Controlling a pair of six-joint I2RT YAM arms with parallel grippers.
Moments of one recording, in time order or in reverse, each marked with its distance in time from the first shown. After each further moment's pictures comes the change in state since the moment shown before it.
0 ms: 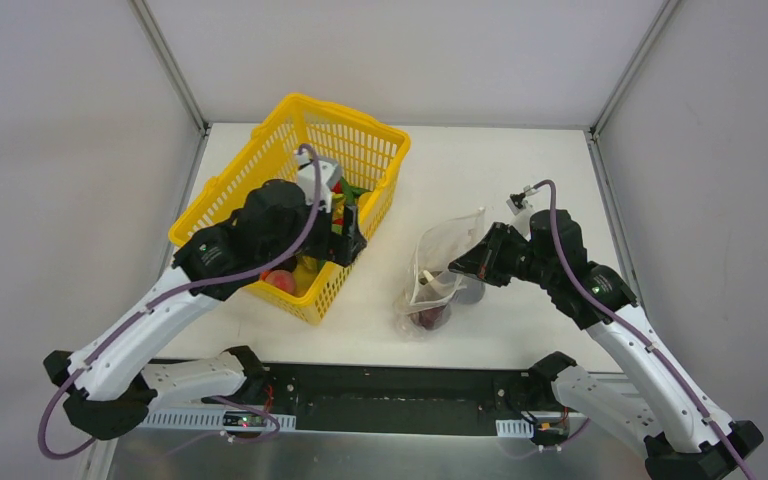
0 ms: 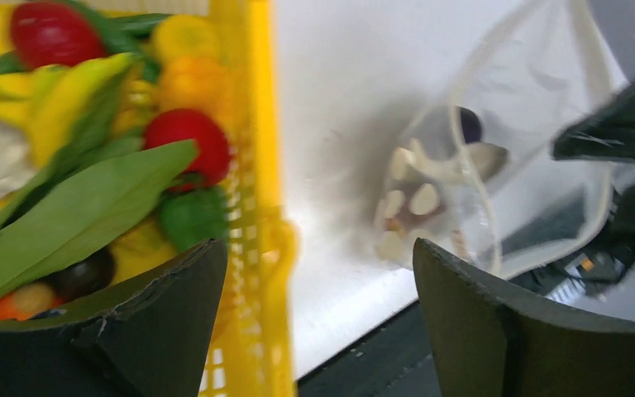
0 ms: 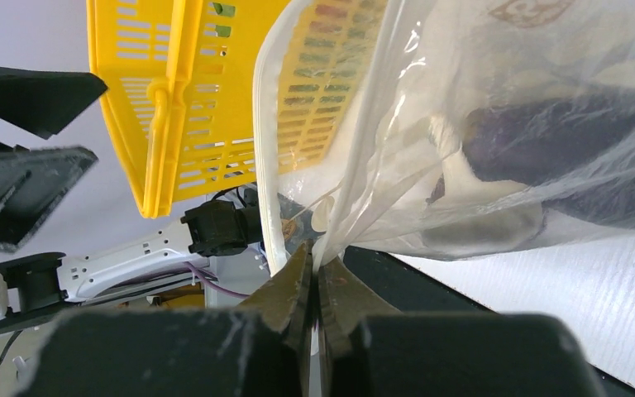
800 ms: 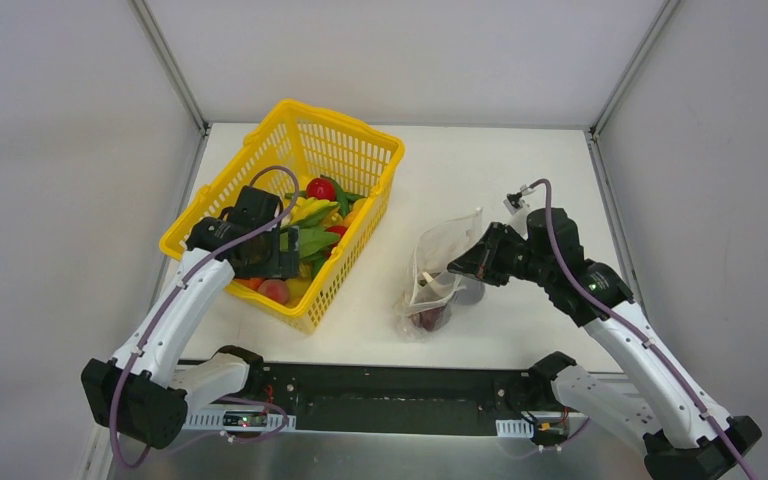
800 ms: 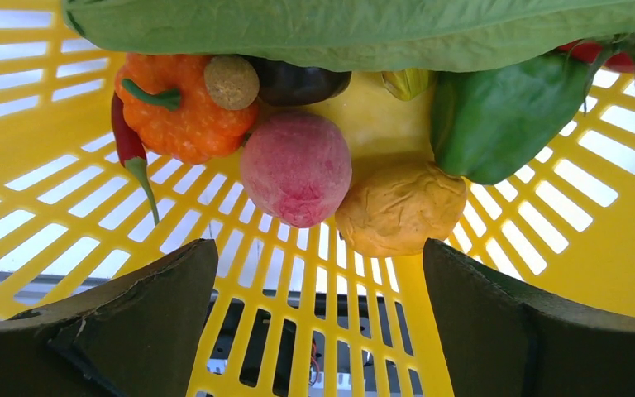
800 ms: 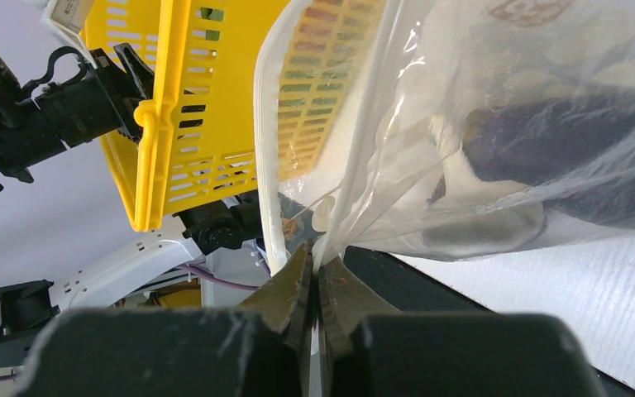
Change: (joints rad) left arm 0.529 0.018 -0.263 -0.322 -0.082 0.037; right arm 0.000 0.016 0.000 0.000 -0.008 -0.011
